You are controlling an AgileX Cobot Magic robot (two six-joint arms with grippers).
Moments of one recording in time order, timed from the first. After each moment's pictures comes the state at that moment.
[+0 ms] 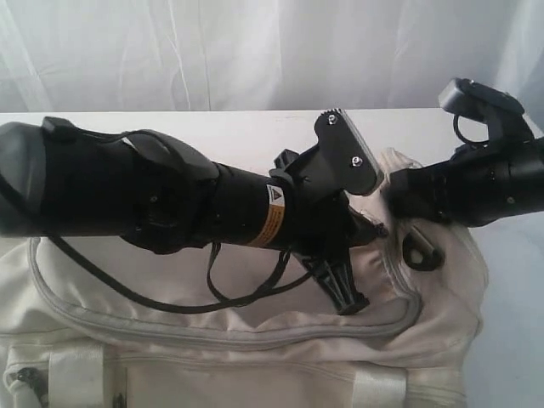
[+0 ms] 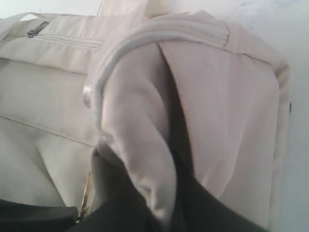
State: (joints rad) left arm -0.93 1.72 -1.11 1.66 -0.22 -1.29; right arm 0.23 1.41 -0.80 0.96 0.60 -0.79
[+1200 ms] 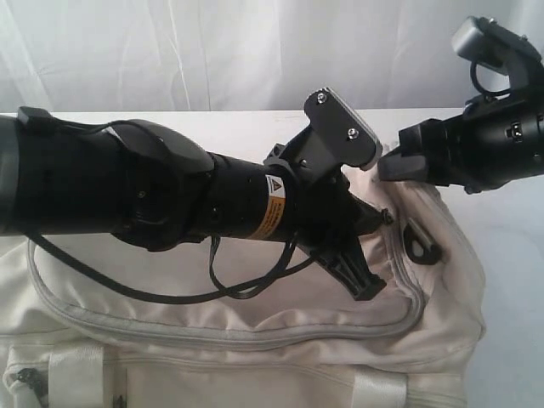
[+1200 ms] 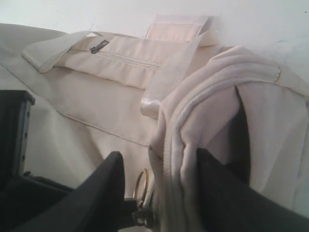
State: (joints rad) left arm -0.96 1.68 -1.11 1.66 -0.18 -1.44; right arm 0.23 1.31 -0.90 0.89 0.76 -0.70
